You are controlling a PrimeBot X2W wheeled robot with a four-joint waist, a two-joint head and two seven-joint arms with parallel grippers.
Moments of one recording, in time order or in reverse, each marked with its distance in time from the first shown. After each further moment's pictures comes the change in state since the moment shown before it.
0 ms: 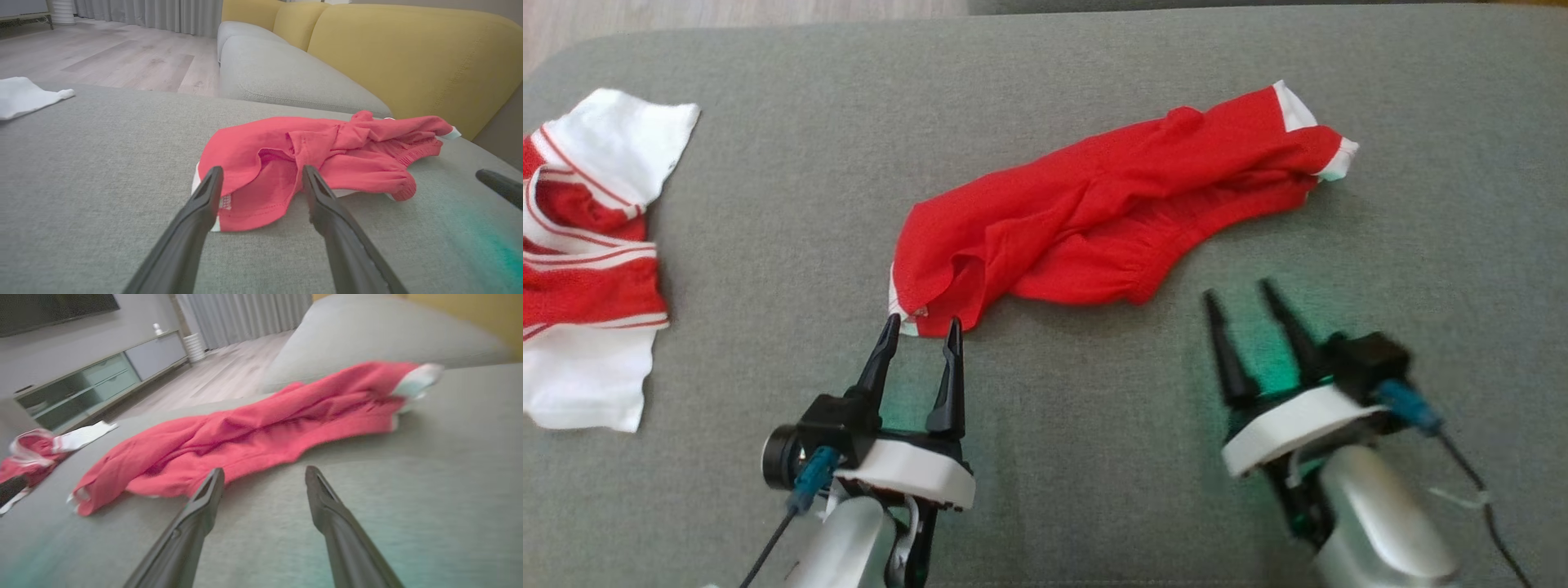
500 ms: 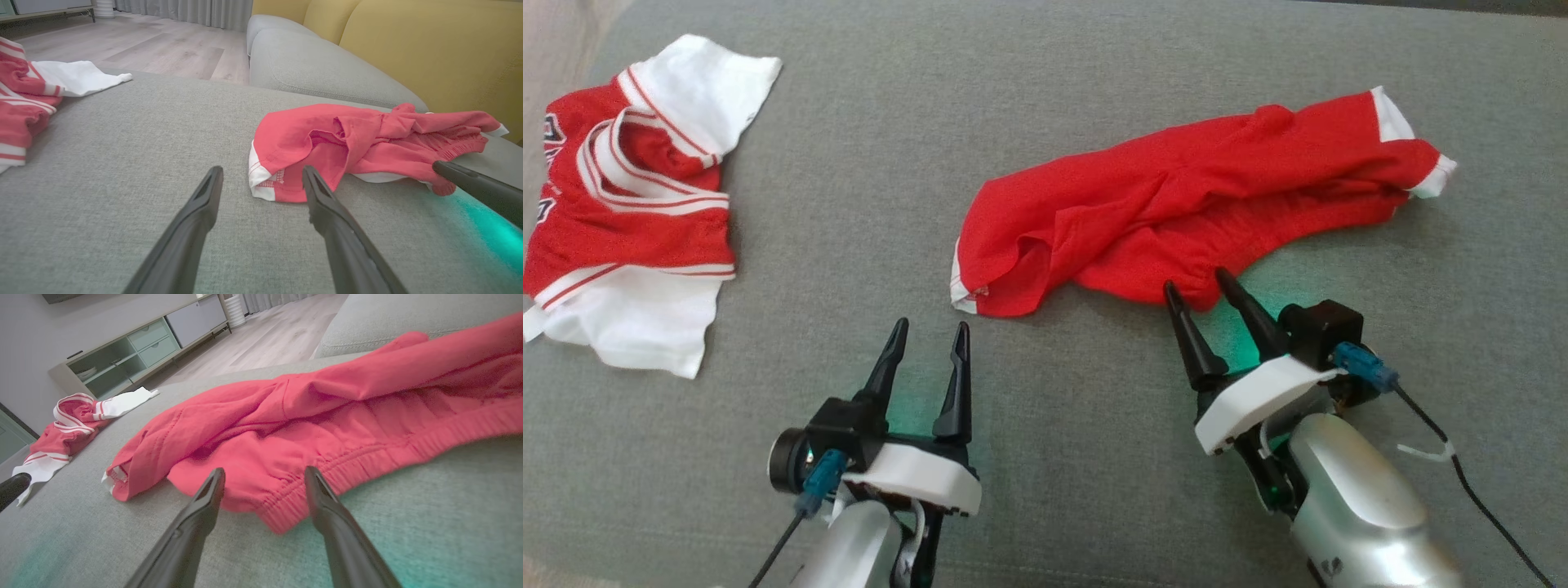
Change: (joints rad) left arm 0.002 0.000 -0.024 0.002 -0.007 0.017 0.000; right arm -0.146 0.002 0.180 0.188 0.103 0.000 0.000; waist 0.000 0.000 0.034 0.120
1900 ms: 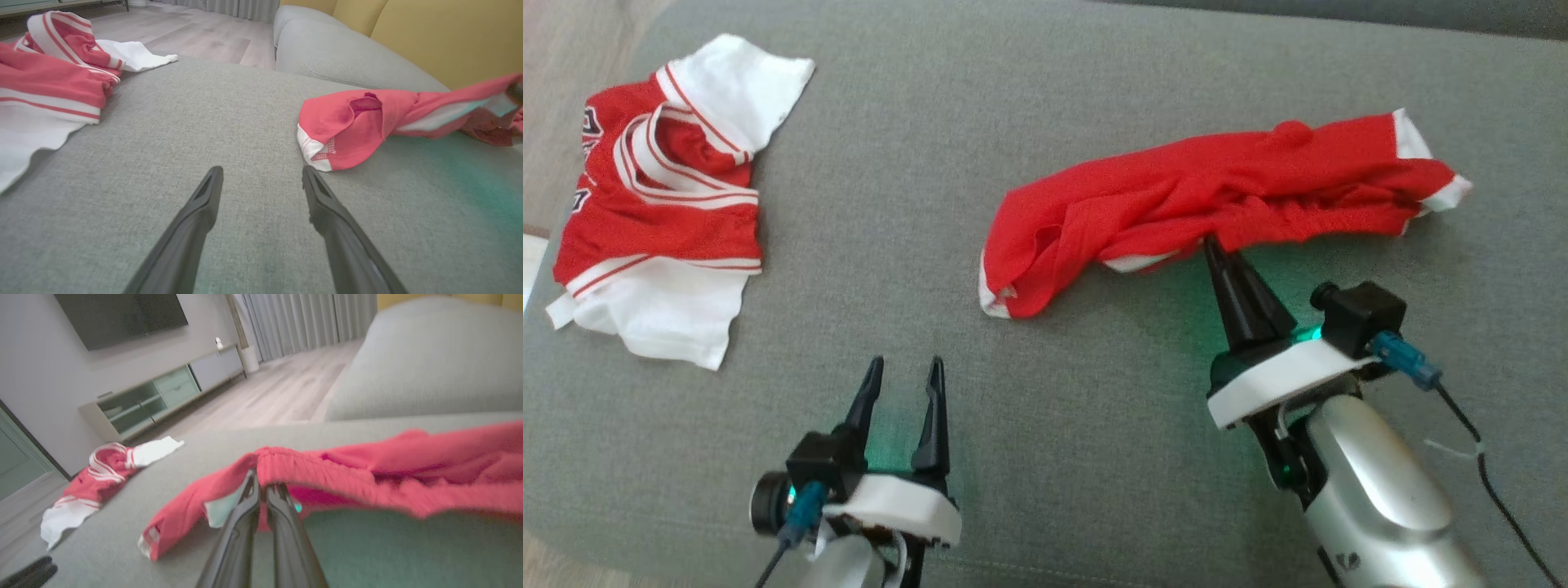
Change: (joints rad) left arm 0.054 0.000 0.060 0.016 0.009 0.000 0.000; right arm 0.044 -0.011 -0.053 -0.163 -0.002 0.000 0.000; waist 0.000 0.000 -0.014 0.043
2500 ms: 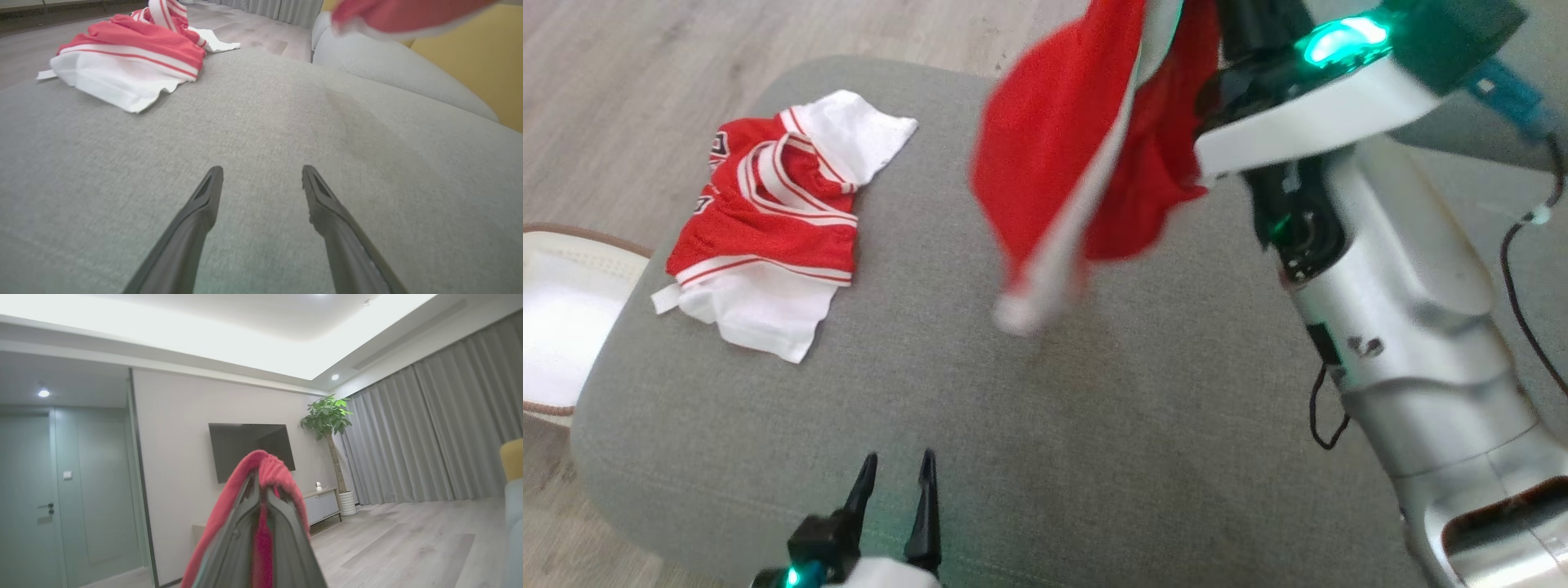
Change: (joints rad) left arm 0.150 0.002 0.004 0.051 -0.018 0.001 0.000; right arm -0.468 0.004 0.065 -0.140 0.246 0.000 0.000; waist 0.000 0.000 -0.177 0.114
